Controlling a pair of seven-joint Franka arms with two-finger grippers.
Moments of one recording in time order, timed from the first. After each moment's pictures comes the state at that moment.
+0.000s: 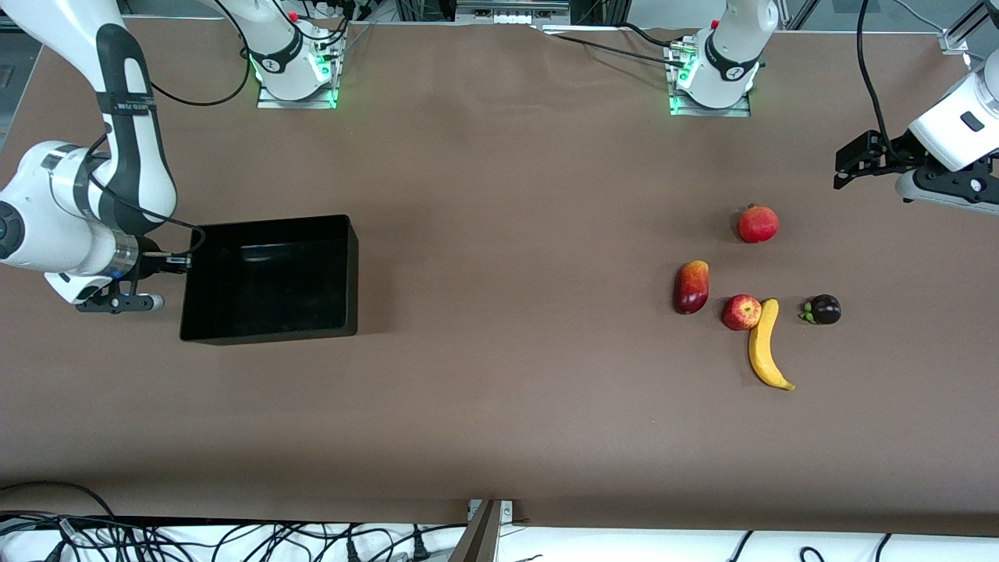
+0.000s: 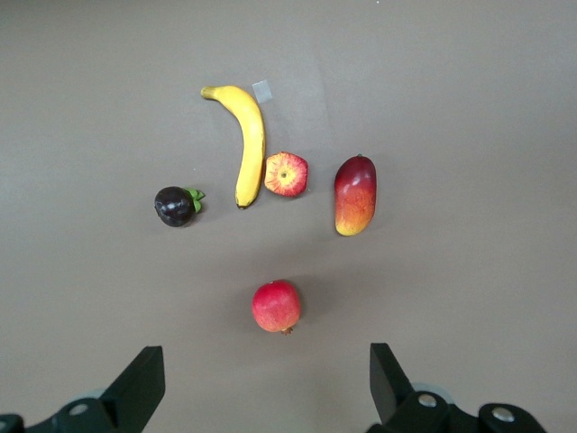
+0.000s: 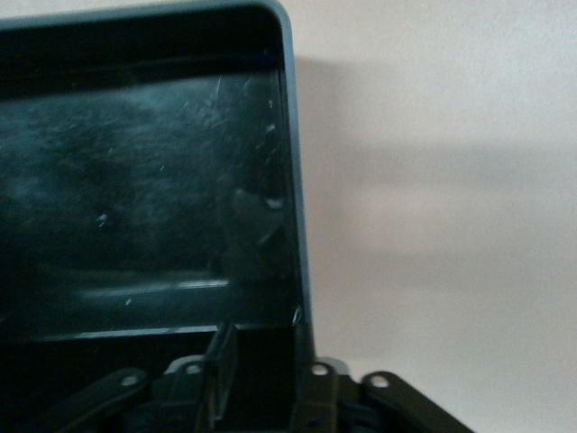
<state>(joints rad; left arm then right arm) 0.22 -0.06 -0.23 -1.71 0.00 1.61 0.19 0.36 0.37 -0.53 -1.90 0.16 1.99 -0.27</state>
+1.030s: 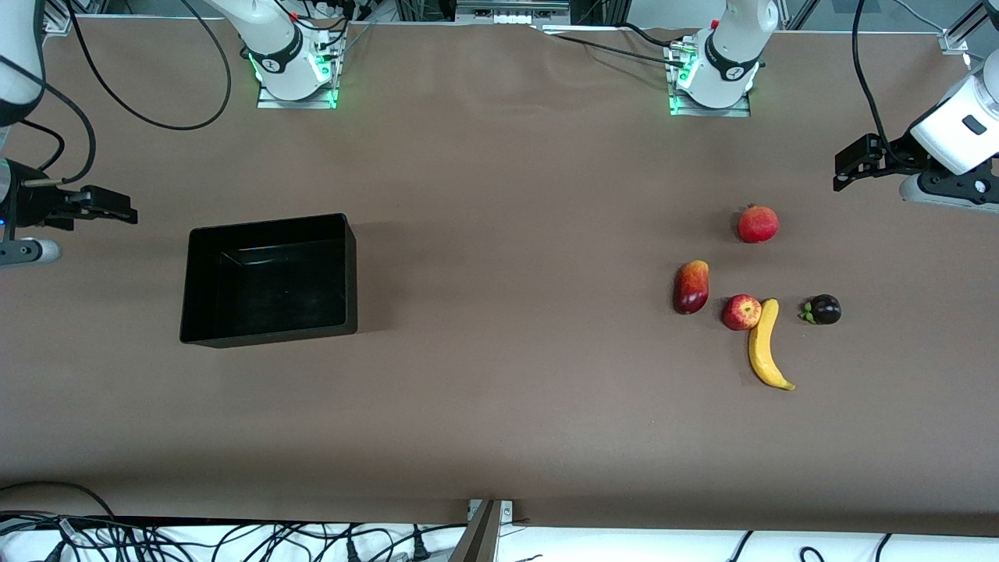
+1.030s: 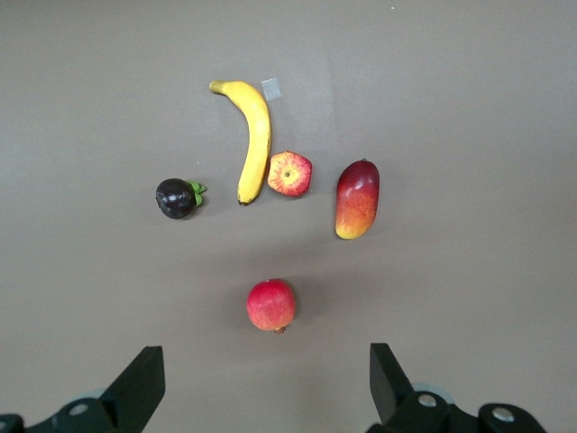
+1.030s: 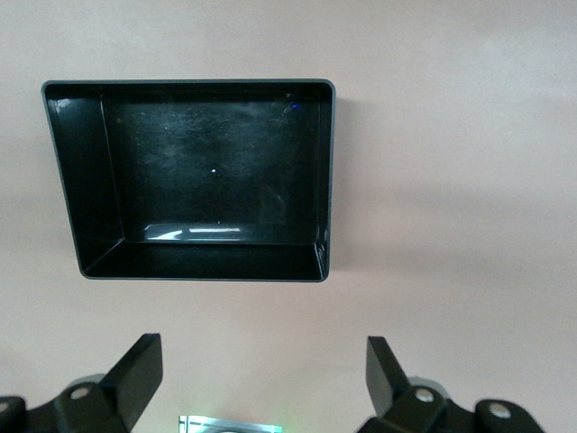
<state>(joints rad) 0.22 -0.06 -0.24 -1.71 0.00 1.61 0.13 0.09 0.17 -0.18 -1.54 0.00 1.54 -0.20</state>
